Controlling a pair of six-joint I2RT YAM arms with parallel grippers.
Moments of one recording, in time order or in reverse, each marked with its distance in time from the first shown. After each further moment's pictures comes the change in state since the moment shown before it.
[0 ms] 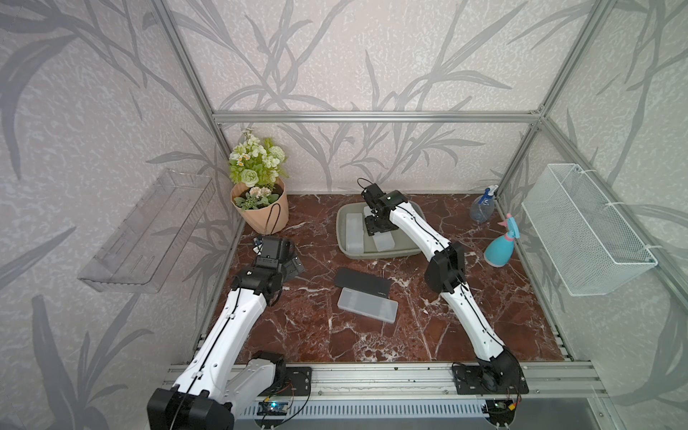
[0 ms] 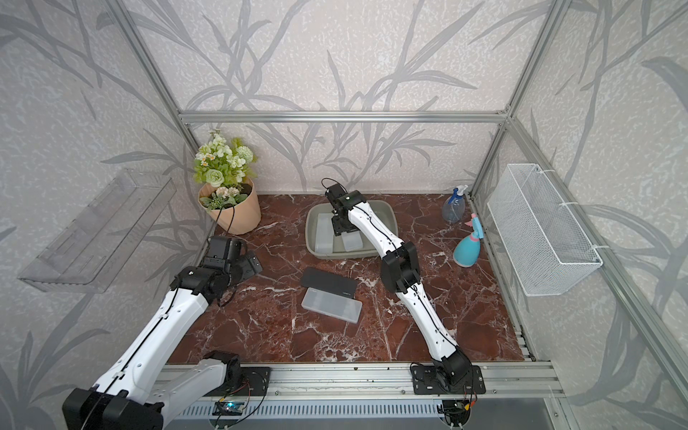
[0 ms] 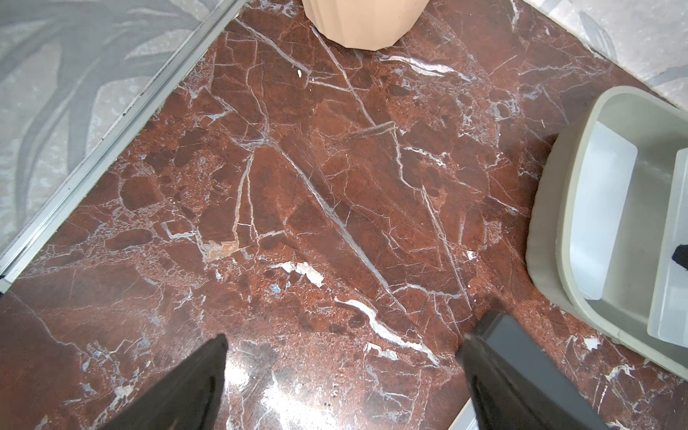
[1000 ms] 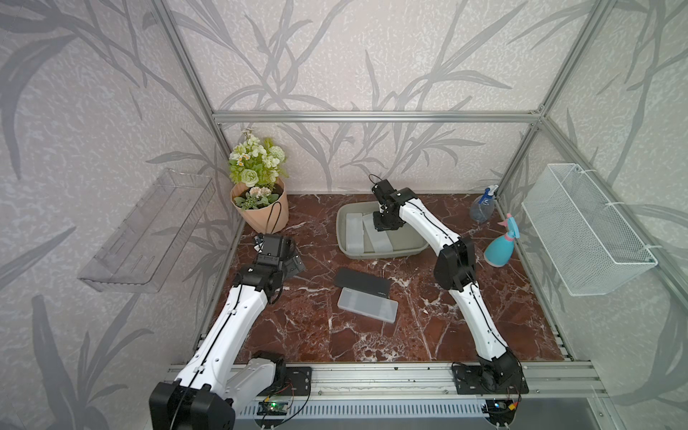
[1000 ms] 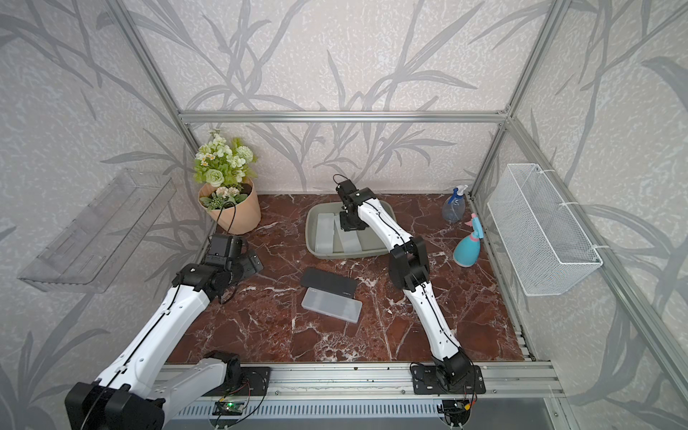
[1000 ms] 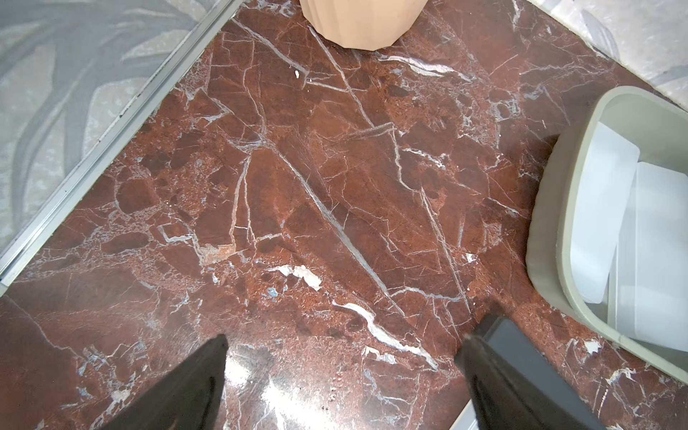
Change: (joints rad) left arm 0.004 0.018 0.007 0.008 0.001 0.011; right arm -0.084 -0.133 -0.214 0.110 -0.134 0.048
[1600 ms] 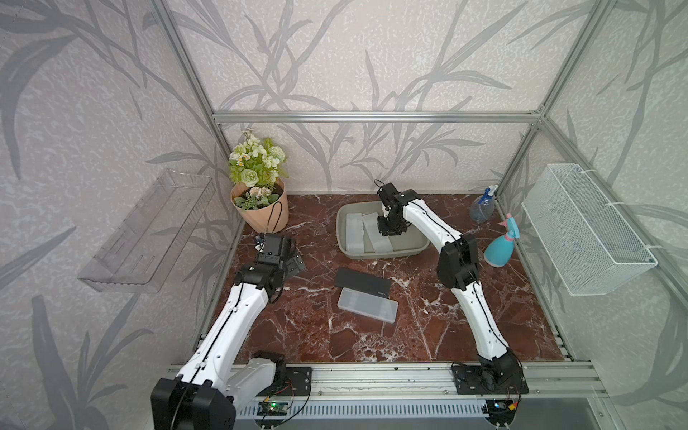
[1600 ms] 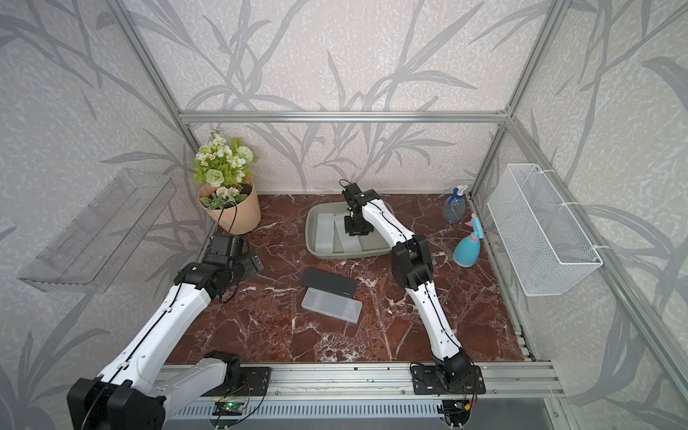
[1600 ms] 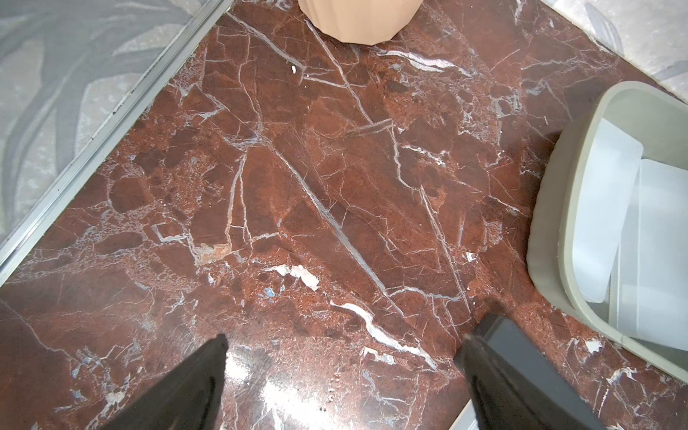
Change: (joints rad) left arm 0.001 0.017 0.000 0.010 0.010 0.000; right arm -0.015 0.000 -0.071 -0.019 -0.078 -0.004
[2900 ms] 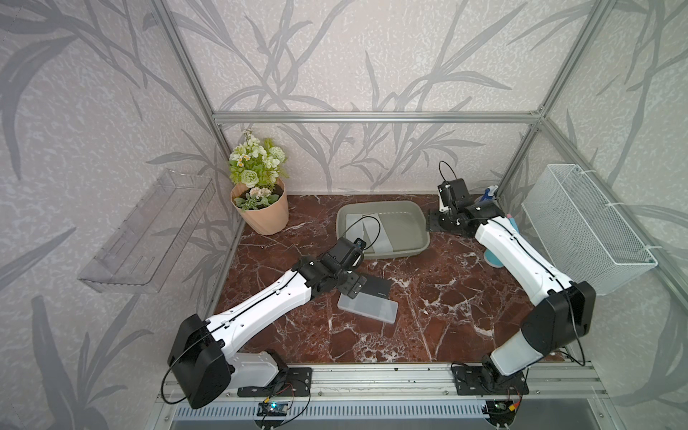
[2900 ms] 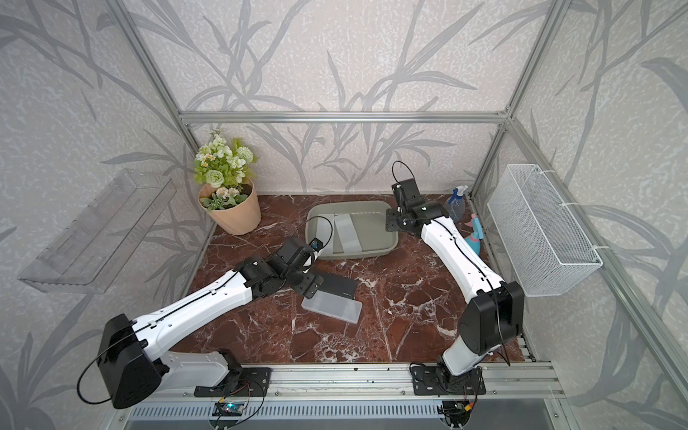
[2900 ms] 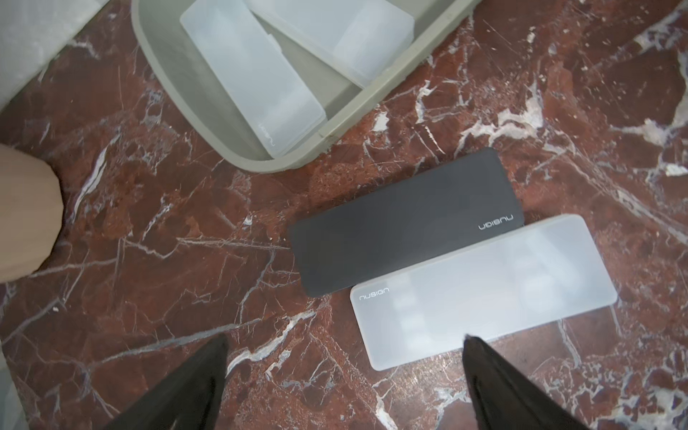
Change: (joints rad) left arm -0.604 0.233 0.134 0.069 0.076 0.682; right arm -0.151 -0.961 -0.935 0.312 0.212 -0.038
